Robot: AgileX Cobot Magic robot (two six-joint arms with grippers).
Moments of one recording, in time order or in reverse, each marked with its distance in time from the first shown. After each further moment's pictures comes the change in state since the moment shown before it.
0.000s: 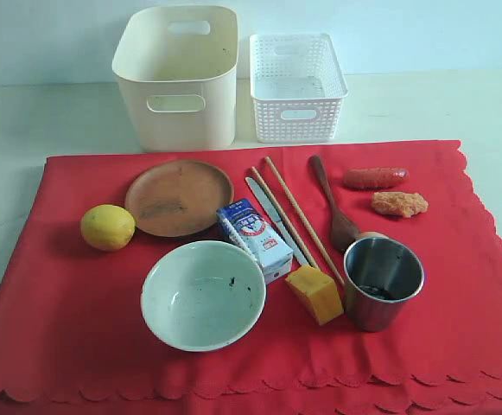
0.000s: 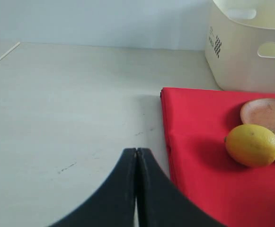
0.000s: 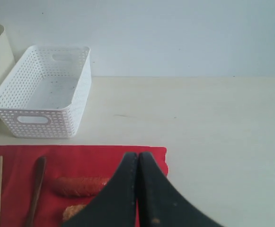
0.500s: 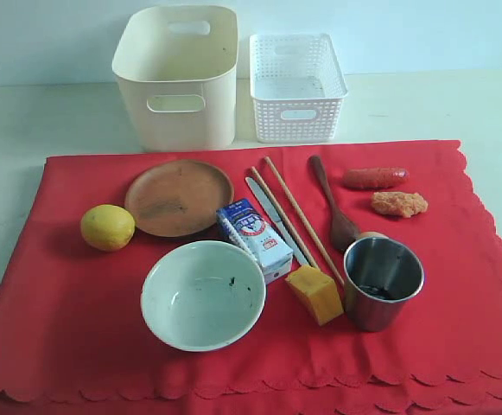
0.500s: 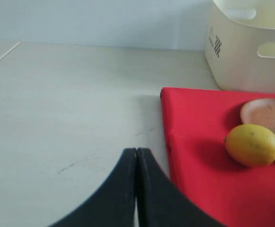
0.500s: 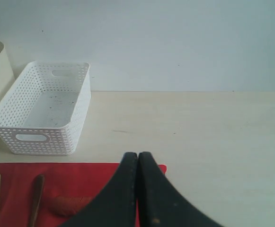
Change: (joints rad) left arm 0.000 0.000 0.000 0.000 0.000 0.000; right arm 0.000 0.050 -0.059 0.000 -0.018 0.000
